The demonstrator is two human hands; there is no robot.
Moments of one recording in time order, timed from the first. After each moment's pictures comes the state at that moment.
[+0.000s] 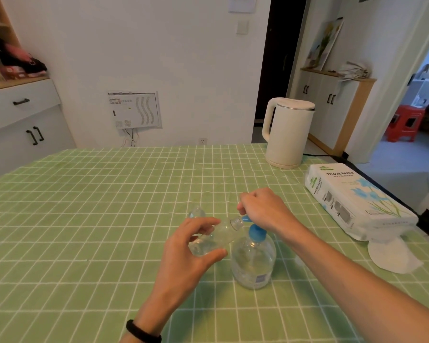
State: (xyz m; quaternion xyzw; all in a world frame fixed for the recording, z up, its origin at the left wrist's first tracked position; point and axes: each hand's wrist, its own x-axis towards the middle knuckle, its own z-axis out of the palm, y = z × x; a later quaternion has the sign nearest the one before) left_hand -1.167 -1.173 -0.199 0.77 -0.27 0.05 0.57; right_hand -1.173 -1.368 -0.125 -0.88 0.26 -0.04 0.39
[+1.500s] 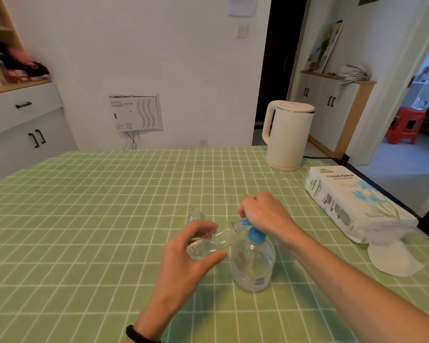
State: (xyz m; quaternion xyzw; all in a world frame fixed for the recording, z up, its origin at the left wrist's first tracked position) left_hand -1.172 -1.173 -0.198 0.76 -0.26 0.04 0.59; right_hand -1.174 -1.368 -0.130 -0.88 0.27 -0.04 0.40
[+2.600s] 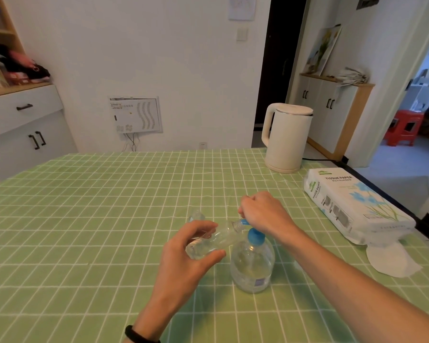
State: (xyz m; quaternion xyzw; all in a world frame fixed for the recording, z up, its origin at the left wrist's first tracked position) left_hand -1.173 -1.172 -0.193 0.76 -0.26 0.05 0.59; right_hand -1.174 -1.367 -0.125 -0.88 0.28 -0.04 0.39
